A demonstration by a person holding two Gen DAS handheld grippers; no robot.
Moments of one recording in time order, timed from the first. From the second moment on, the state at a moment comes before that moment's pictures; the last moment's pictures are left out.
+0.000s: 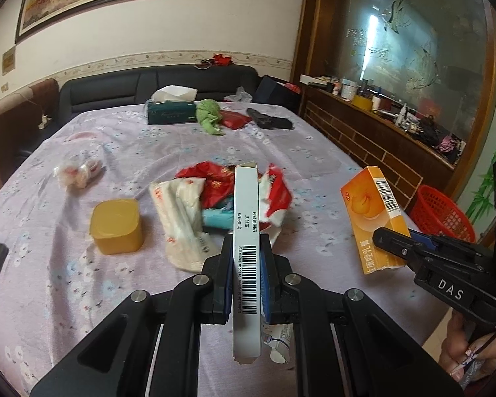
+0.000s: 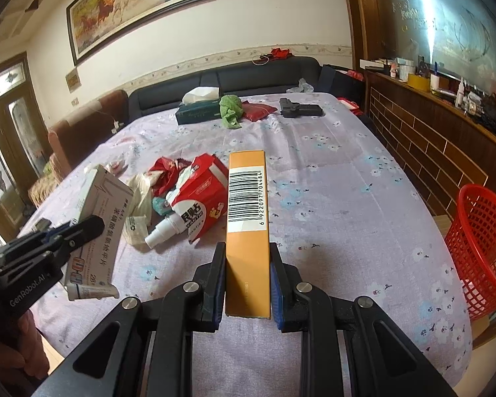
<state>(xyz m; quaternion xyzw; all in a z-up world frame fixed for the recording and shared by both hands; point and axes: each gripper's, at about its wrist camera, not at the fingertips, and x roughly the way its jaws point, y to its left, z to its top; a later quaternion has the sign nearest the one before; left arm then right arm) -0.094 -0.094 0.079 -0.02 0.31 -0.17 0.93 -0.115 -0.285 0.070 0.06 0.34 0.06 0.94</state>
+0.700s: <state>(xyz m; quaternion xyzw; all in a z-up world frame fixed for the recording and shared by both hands) -0.088 -0.329 0.127 0.00 0.34 -0.43 0.84 -0.186 -0.517 0.103 0.23 0.25 -0.12 0.93</state>
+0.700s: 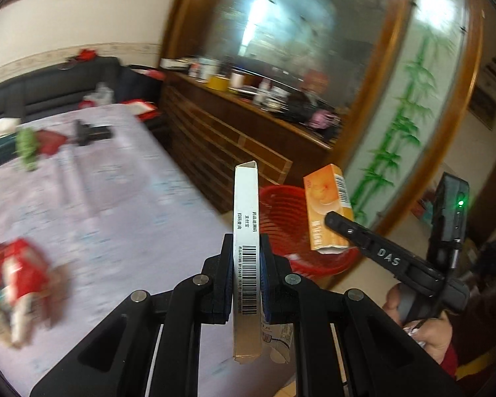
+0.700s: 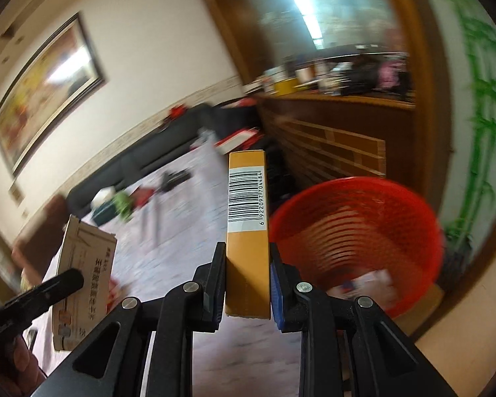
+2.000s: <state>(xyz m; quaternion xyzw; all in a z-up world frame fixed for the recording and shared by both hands) -0.062 -0.129 0.108 -0.06 0.35 -0.23 0.90 -0.135 -0.430 0.089 0.18 0.32 0.00 0.93</state>
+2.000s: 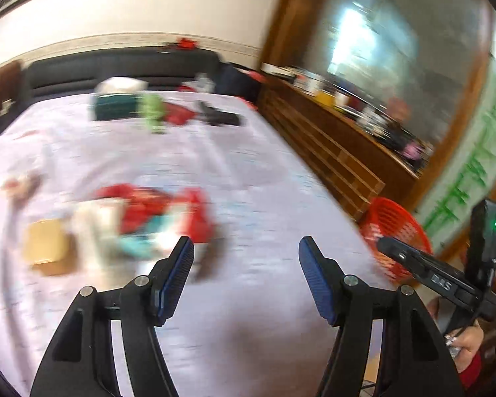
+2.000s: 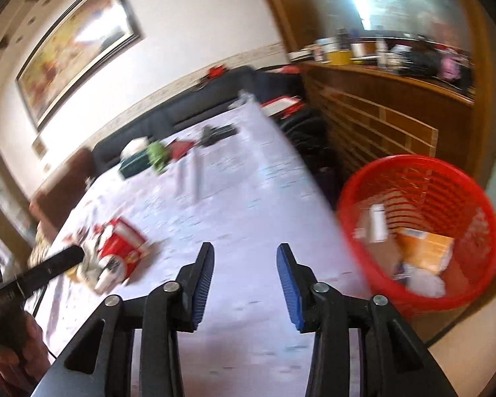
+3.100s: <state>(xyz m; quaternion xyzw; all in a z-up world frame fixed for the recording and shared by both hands) 0.022 0.017 0.018 -0.09 0.42 0.02 0.90 -0.071 -0.307 0.075 0.15 0.38 0.11 0.91</state>
